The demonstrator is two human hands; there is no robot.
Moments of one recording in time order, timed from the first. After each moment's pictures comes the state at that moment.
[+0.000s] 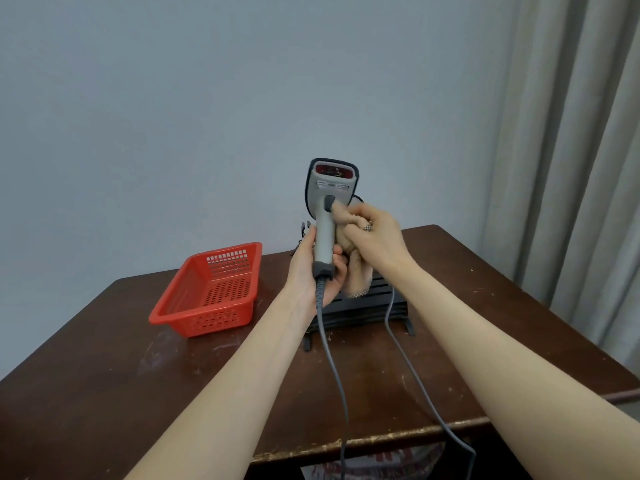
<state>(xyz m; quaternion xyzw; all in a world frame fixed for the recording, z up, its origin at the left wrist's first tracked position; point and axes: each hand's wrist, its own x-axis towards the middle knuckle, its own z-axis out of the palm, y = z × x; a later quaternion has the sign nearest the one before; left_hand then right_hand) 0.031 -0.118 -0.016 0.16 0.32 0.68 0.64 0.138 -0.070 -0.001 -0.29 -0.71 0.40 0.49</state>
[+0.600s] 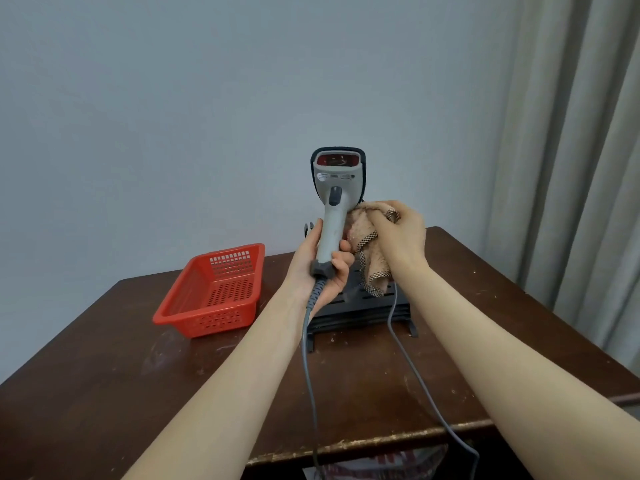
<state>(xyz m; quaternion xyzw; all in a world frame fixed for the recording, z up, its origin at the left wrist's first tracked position) 0.033 -0.127 -0.005 0.18 0.28 0.64 0.69 0.144 -0.056 -0.003 -0.37 -0.60 0.39 0.60</state>
